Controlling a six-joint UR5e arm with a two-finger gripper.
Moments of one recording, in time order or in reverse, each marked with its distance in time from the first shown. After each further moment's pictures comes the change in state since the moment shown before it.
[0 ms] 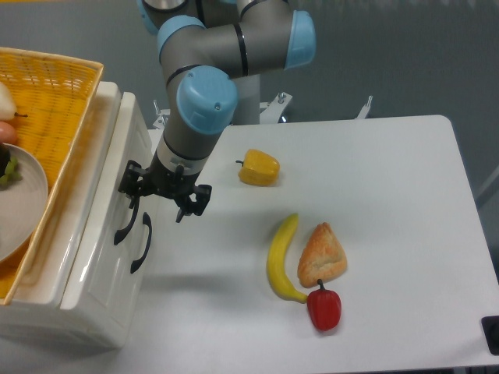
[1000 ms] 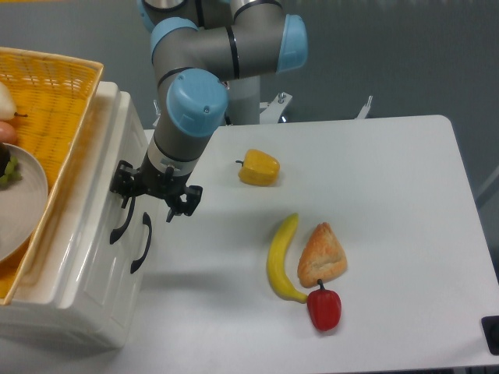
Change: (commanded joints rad) arm -0.003 -0.006 -0.008 0.006 -0.003 0.000
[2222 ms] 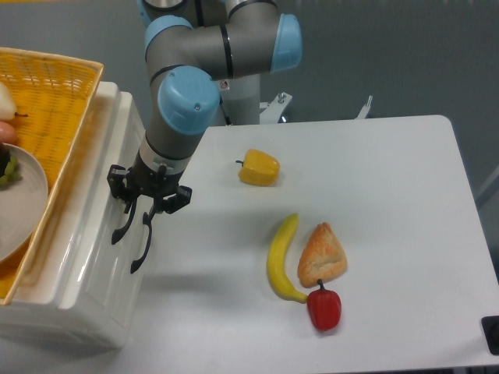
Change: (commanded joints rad) arm -0.026 0.006 0.012 0.003 -0.005 -0.051
